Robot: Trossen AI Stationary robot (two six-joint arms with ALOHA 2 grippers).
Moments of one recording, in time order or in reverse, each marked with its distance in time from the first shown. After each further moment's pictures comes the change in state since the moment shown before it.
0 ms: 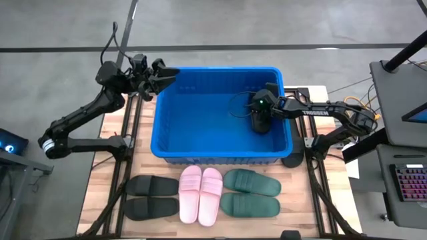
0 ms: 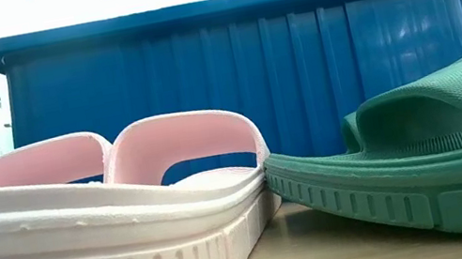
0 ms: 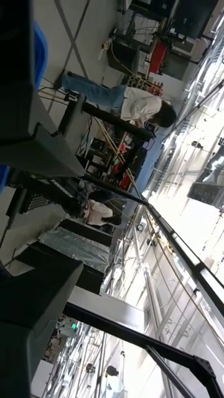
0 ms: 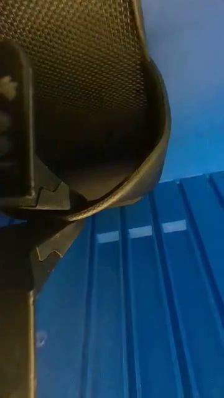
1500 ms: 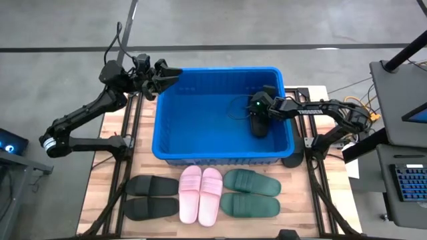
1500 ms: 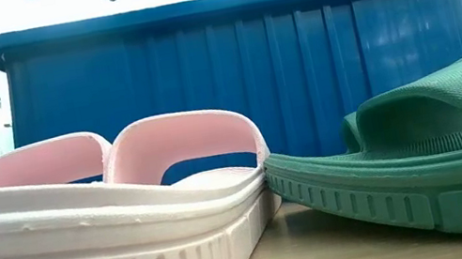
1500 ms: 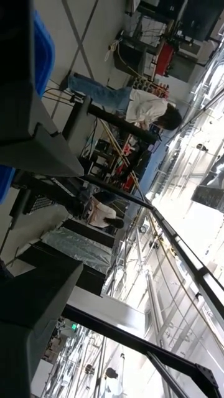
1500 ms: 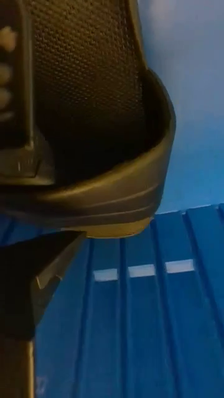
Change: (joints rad) left arm 0.000 0.025 0.001 0.001 0.000 -0.005; right arm -0.003 0.075 0.006 -0.021 -0.053 0.053
